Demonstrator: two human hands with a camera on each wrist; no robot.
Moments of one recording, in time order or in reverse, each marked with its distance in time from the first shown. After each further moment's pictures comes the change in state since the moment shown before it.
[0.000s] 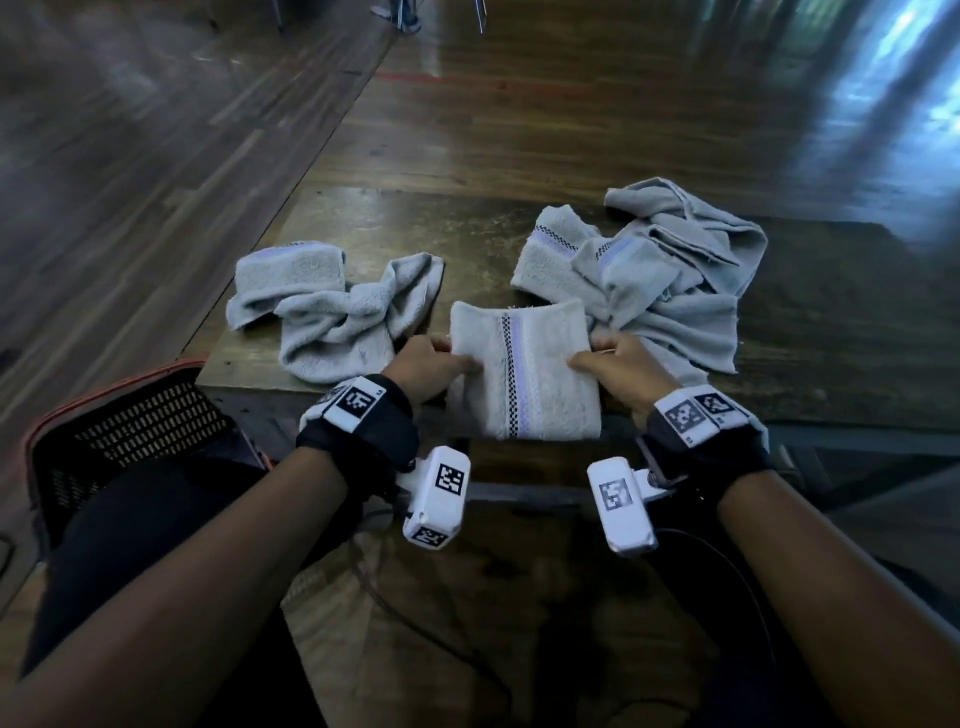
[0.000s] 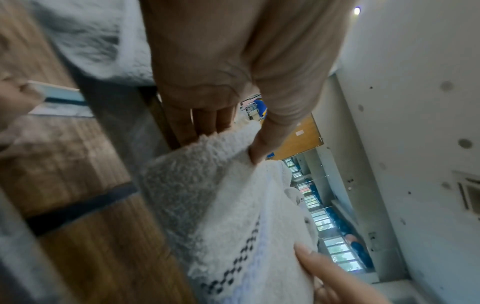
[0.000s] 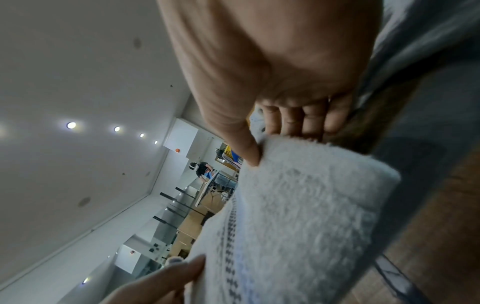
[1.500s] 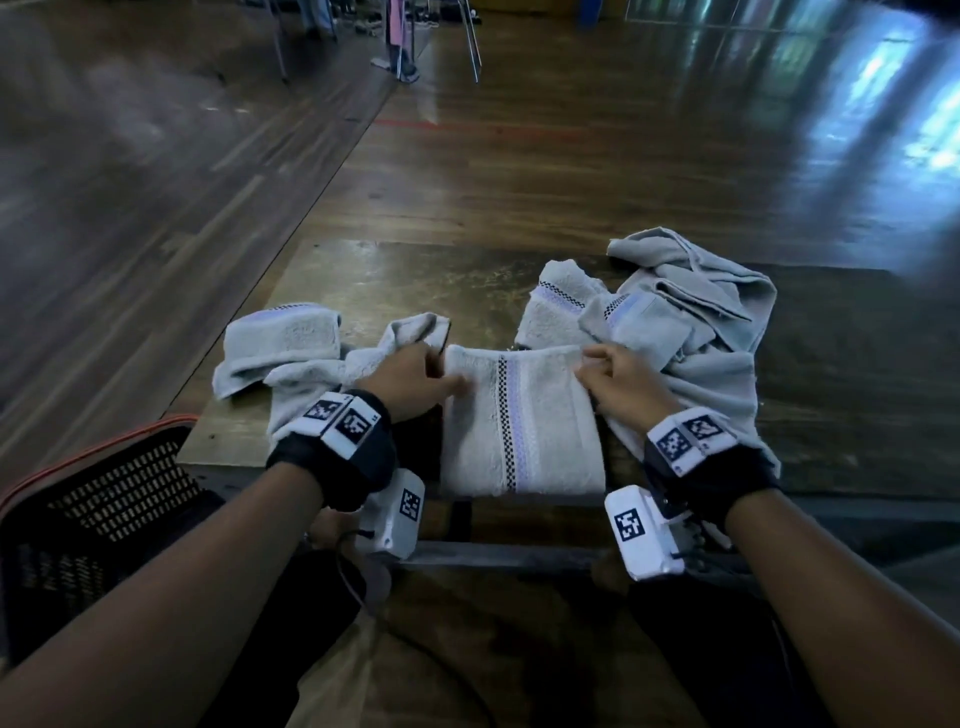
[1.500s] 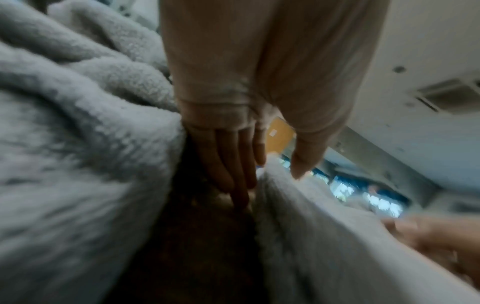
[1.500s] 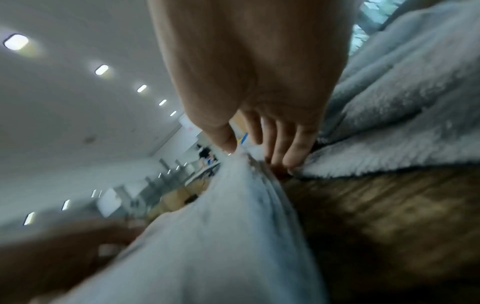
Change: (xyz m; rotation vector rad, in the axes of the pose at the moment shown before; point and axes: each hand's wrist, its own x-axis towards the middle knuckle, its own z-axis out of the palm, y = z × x) left_hand 0.051 0.031 -0.038 0.610 0.039 0.251; right_hand 0.050 -0.025 -0.006 -0.162 0.040 -0.160
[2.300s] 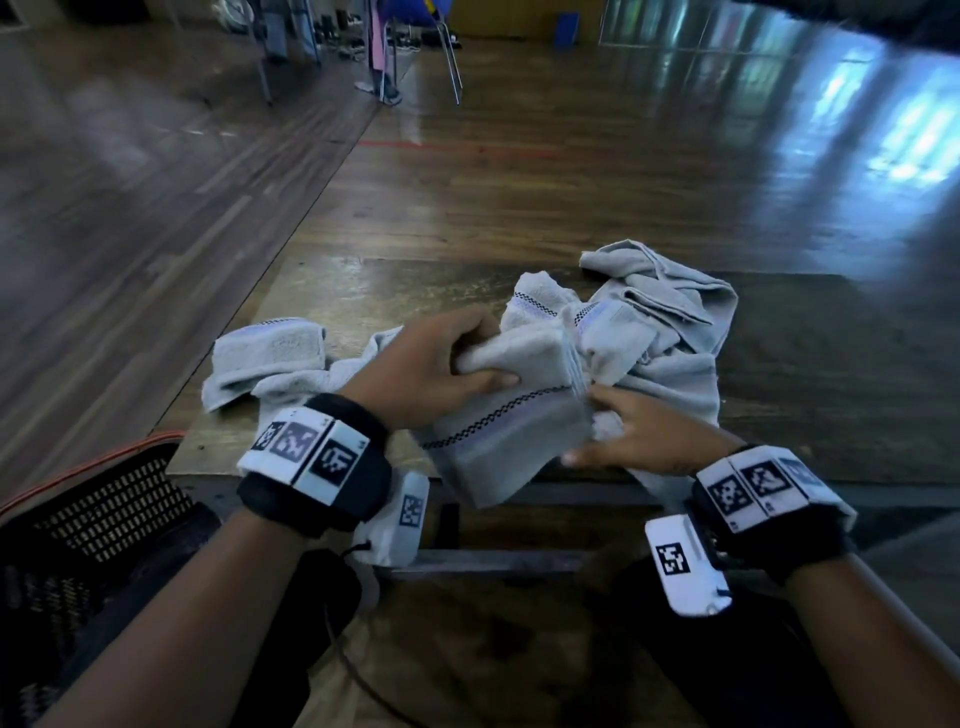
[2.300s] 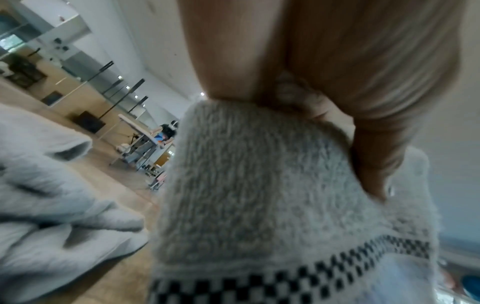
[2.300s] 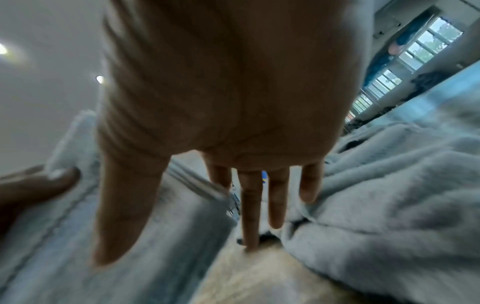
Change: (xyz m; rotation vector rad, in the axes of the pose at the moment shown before) left_hand -0.061 0.067 -0.026 -0.091 0.070 0.685; right_hand -0.068 -0.001 -0.051 -0.284 -0.354 -0.268
